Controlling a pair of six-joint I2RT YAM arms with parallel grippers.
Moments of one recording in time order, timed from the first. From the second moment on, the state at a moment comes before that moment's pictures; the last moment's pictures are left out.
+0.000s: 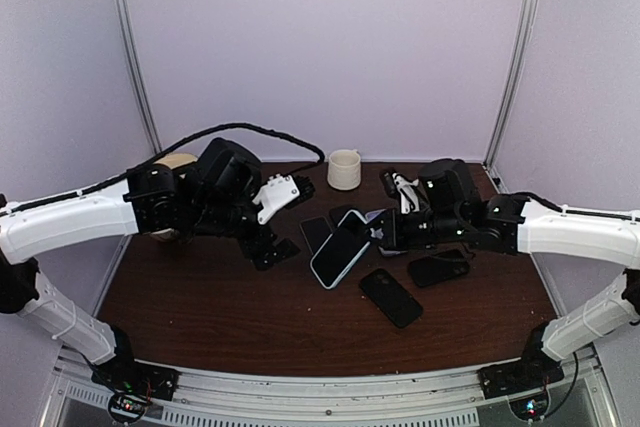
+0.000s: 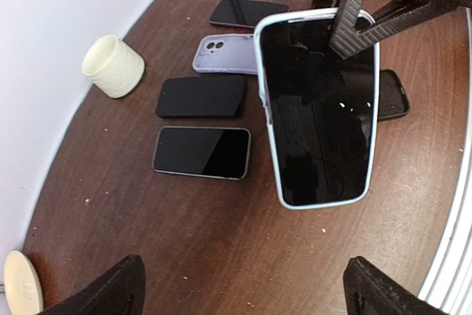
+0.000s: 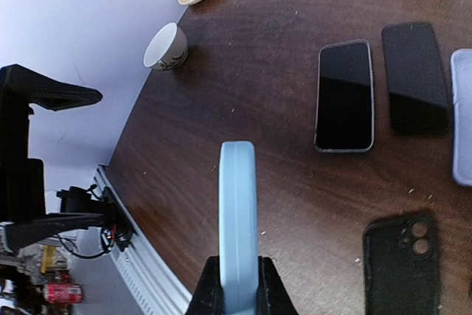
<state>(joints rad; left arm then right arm) -1.02 1.40 1.24 -0.60 -0.11 0.23 0.86 1.33 0.95 -0.18 -0.20 0.71</state>
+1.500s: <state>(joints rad) -1.01 0.96 0.69 -0.26 0.49 0.77 0.86 1.11 0.85 -0.05 -0.66 -0.42</state>
